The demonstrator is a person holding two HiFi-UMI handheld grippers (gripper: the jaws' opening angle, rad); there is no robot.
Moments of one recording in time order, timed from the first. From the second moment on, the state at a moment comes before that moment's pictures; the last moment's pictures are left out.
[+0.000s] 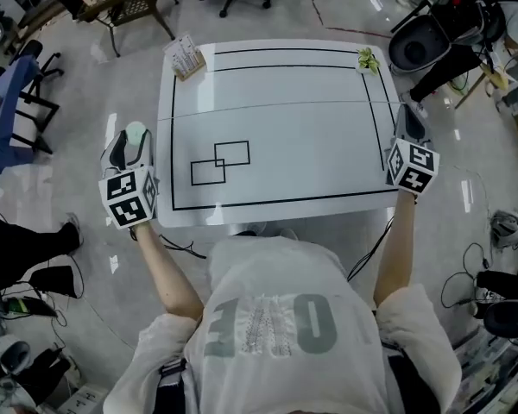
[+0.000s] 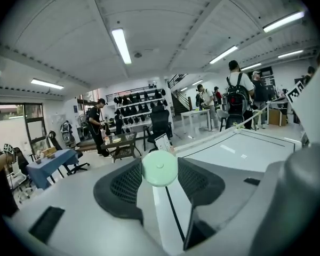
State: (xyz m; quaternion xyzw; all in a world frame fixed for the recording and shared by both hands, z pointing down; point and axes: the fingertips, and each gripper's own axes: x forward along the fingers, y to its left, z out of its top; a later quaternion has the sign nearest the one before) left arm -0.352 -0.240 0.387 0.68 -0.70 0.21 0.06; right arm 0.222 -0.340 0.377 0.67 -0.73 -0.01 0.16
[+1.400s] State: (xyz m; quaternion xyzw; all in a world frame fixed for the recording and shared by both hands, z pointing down) left arm -0.316 -0.249 0.429 0.69 -0.68 0.22 0.13; right arm 0.223 -0.321 0.430 0.66 -0.73 0.03 0.19
